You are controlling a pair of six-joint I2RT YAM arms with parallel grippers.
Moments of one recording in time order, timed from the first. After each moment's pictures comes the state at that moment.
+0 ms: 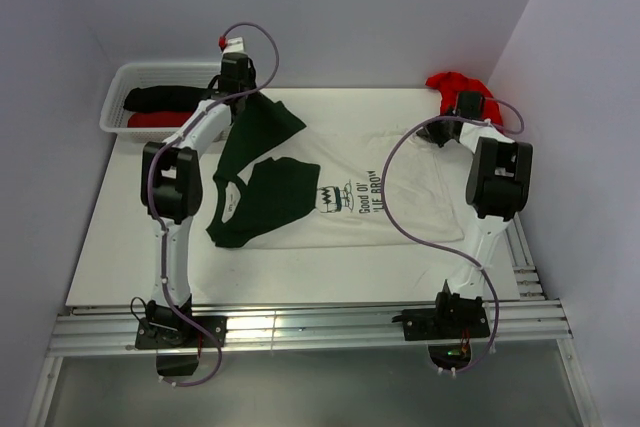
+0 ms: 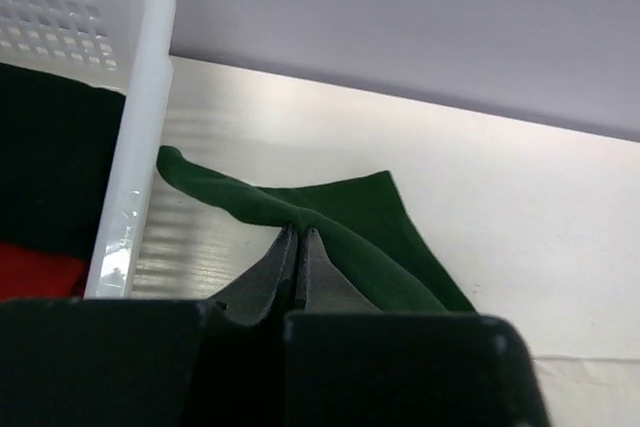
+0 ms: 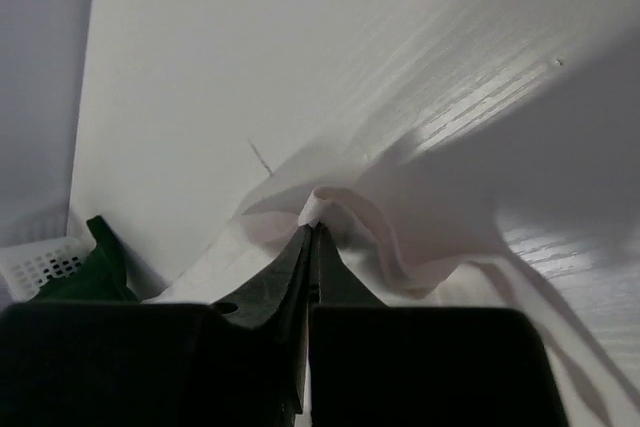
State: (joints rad) left arm -0.26 2.27 1.97 -0.16 -0.22 -0.34; right arm -0.19 2.16 1.52 -0.19 -0.31 0.85
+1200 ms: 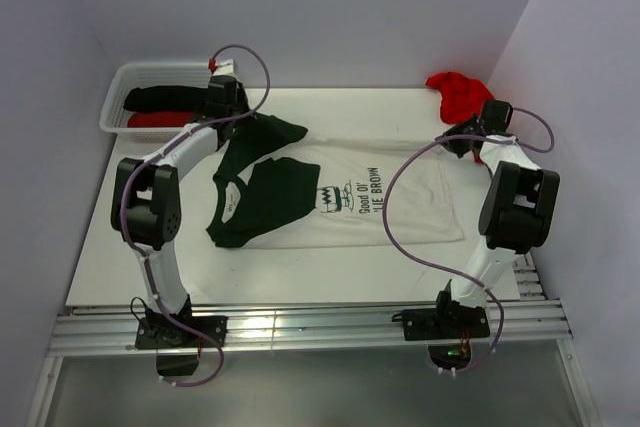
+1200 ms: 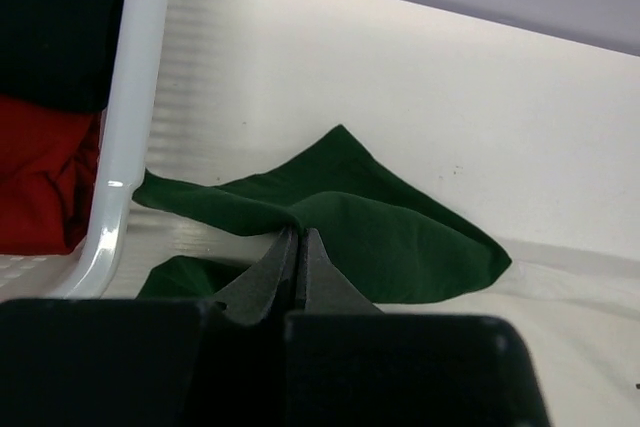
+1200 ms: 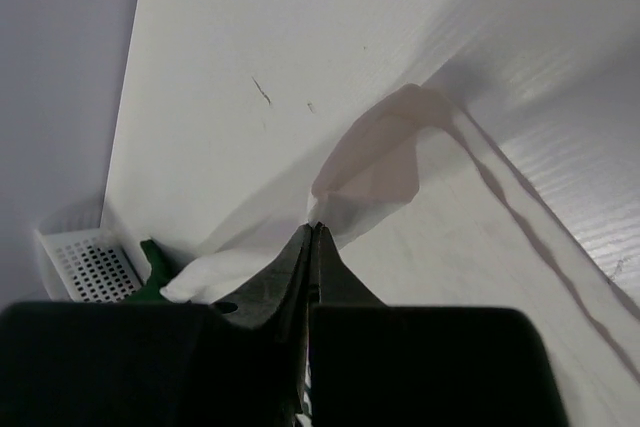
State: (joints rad) left arm -0.26 1.95 1.49 -0.01 -0.12 -0.38; right arm -0.28 1.82 1.24 -0.21 -0.30 0.86
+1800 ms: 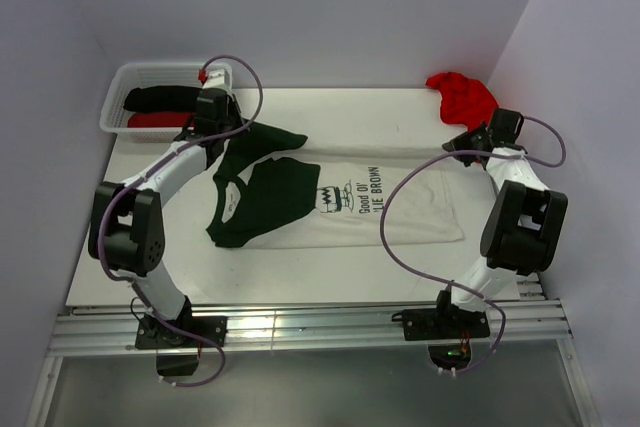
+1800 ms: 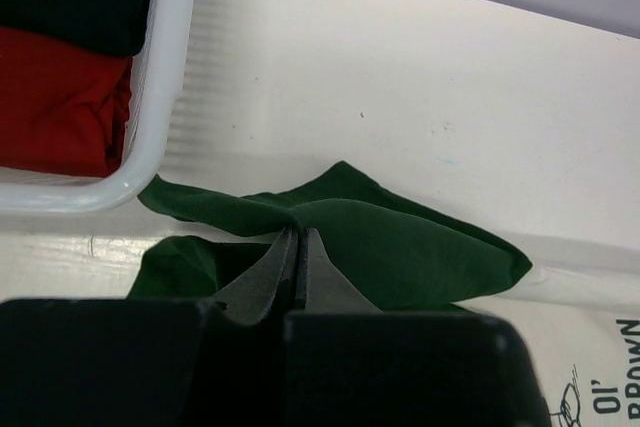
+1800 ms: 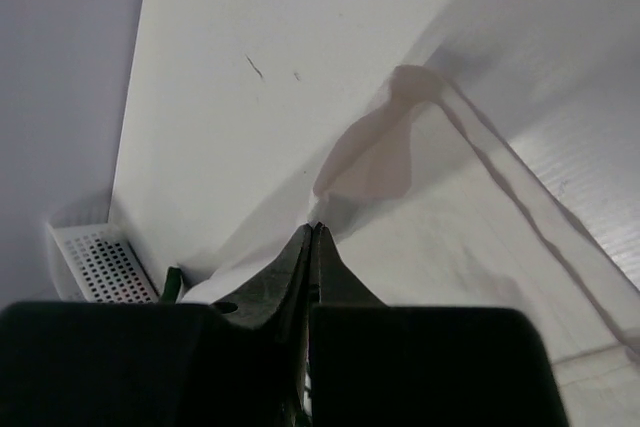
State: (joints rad) left arm -0.26 1.73 1.26 0.03 -0.12 -0.38; right arm -0.32 1.66 1.12 -0.22 -0.30 0.86
